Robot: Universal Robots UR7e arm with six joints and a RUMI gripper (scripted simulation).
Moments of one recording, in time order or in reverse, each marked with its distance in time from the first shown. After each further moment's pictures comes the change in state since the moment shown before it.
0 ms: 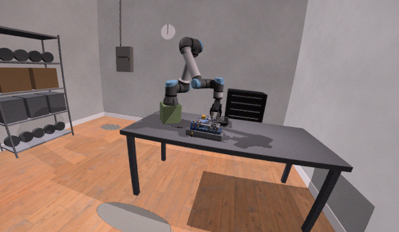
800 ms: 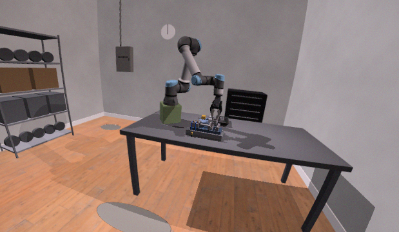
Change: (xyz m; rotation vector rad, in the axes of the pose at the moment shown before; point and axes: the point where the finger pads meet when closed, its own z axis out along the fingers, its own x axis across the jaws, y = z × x) arm 0.000 0.000 -0.026 0.000 0.000 0.000
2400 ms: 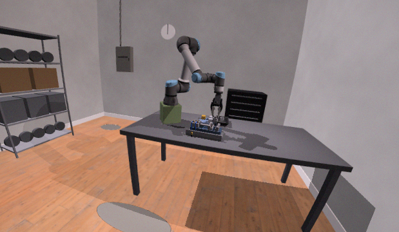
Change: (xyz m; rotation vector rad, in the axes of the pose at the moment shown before) arm -0.001 0.002 -0.020 0.000 0.000 -0.027
